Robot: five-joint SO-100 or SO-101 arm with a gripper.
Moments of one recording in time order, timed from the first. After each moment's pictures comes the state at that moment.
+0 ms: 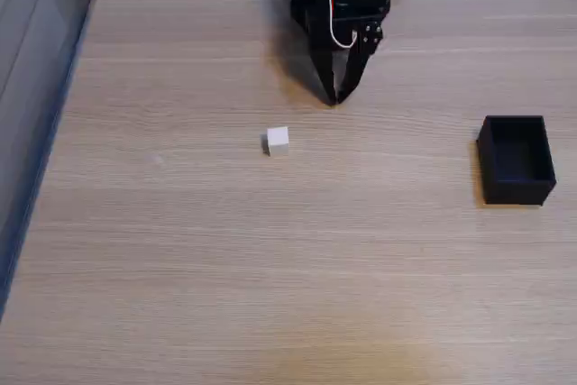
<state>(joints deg) 0.4 190.4 176.5 76.7 -95.4</state>
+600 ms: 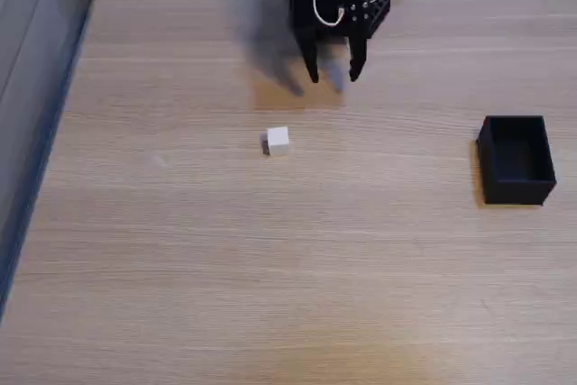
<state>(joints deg) 11.4 163.8 154.6 76.9 -104.9</state>
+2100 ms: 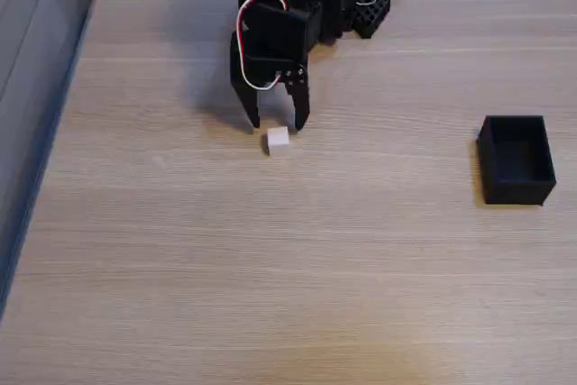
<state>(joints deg) 26.9 120.1 139.8 49.7 -114.2</state>
